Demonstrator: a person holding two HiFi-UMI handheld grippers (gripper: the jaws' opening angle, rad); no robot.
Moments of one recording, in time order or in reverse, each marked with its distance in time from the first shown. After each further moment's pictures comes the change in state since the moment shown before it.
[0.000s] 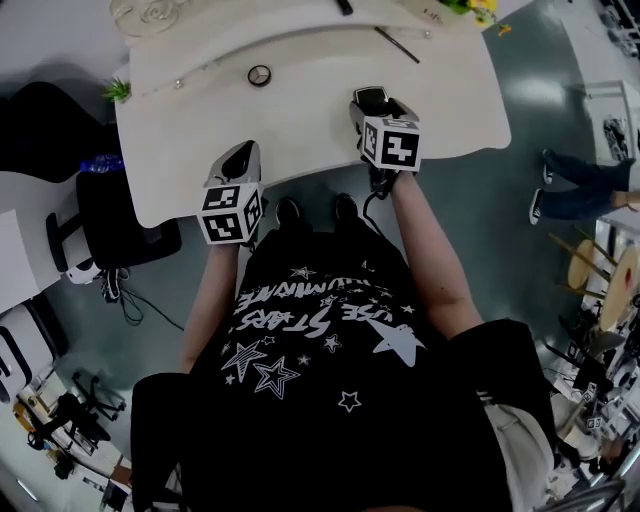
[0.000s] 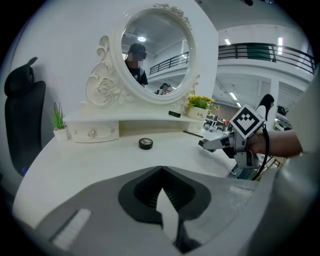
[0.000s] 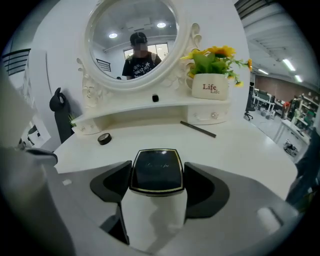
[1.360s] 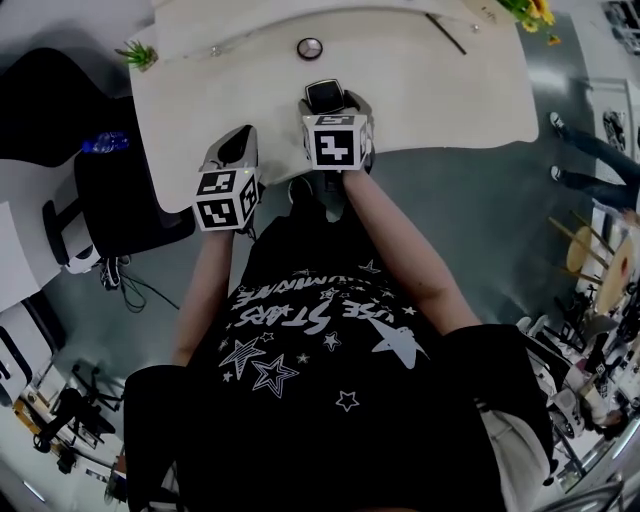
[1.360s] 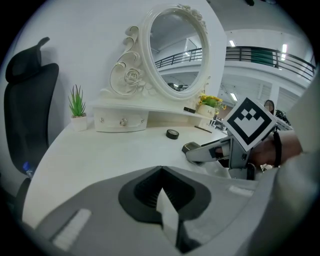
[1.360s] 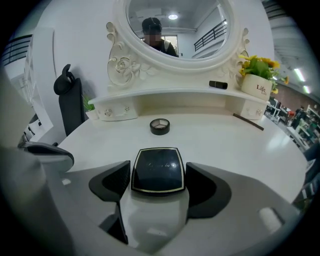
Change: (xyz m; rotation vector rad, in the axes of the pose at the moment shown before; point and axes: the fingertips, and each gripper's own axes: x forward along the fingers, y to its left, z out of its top) left arm -0.023 0.105 -0.033 -0.030 0.043 -0.037; right arm 0.049 0.202 -0.026 -0.071 0.079 -0.003
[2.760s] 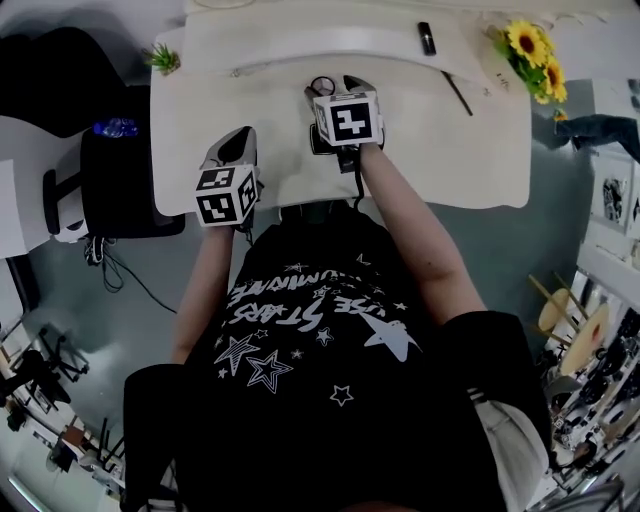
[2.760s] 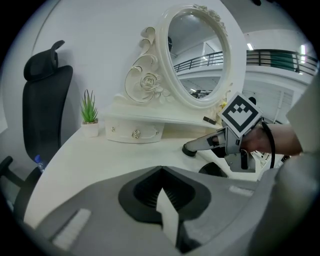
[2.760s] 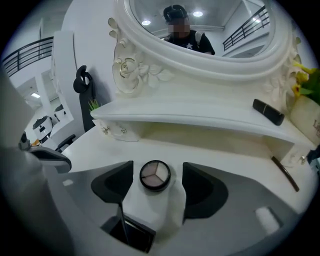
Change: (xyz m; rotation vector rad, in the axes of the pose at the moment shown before) left arm 0.021 0.022 0.044 -0.129 -0.048 0.167; right arm 0.051 -0.012 0.100 -0.224 0.012 0.217
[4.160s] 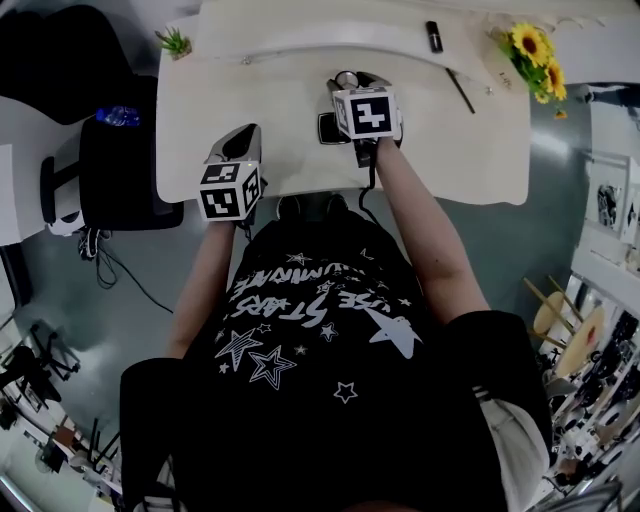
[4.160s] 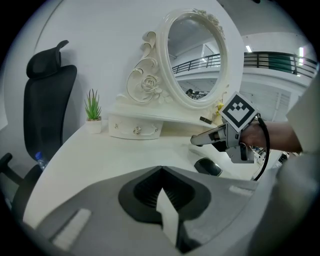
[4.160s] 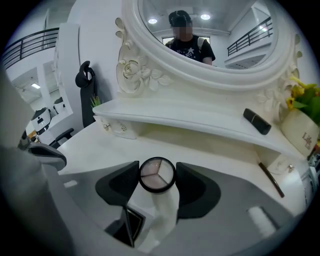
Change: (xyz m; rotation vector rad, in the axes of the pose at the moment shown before) left arm -0.019 0.001 -0.017 -0.006 -0.009 -0.022; right arm -0.020 -0.007 -0.004 -0.064 0.010 -0.043
